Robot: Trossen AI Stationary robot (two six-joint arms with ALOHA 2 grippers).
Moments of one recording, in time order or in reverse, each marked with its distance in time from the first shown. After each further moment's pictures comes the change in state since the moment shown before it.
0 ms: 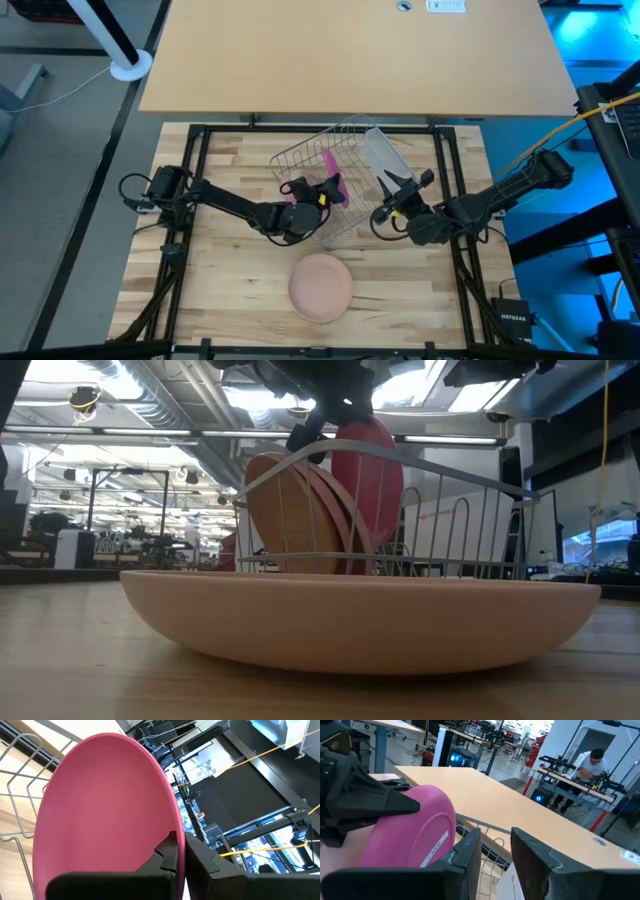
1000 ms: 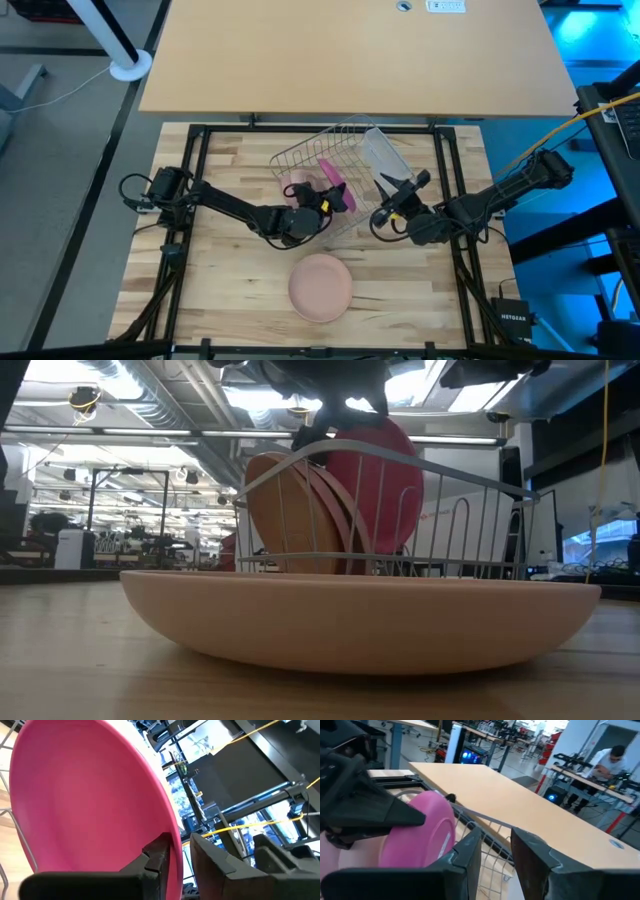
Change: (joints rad) left arm -0.017 0.001 -0.002 -0.005 0.093 0.017; right arm 0.000 0.000 0.000 0.000 -0.072 -0.004
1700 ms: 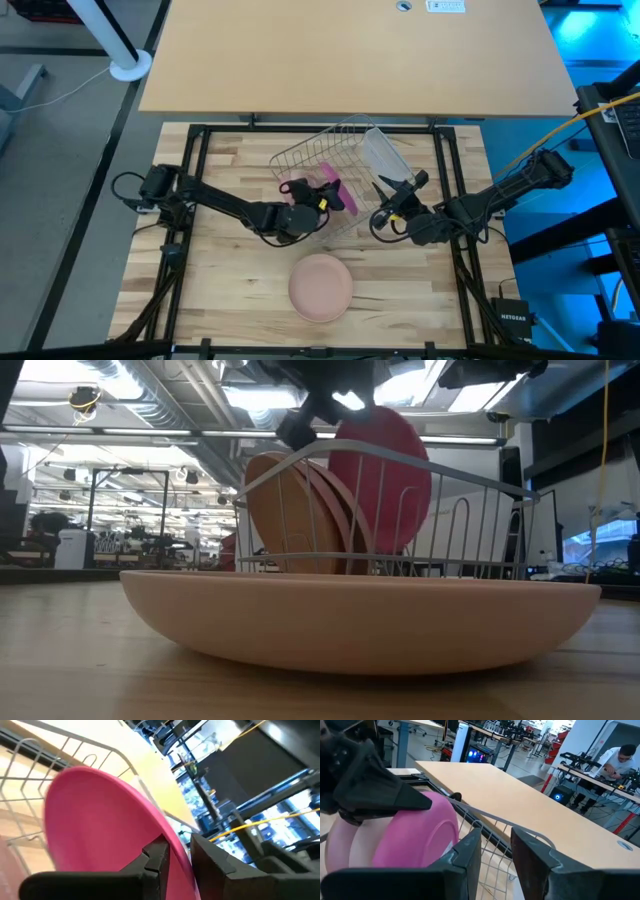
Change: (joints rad) left arm 0.002 -0.064 0.000 -0.133 -0.028 0.061; right arm 0.000 0.000 0.001 0.002 -0.033 -0.001
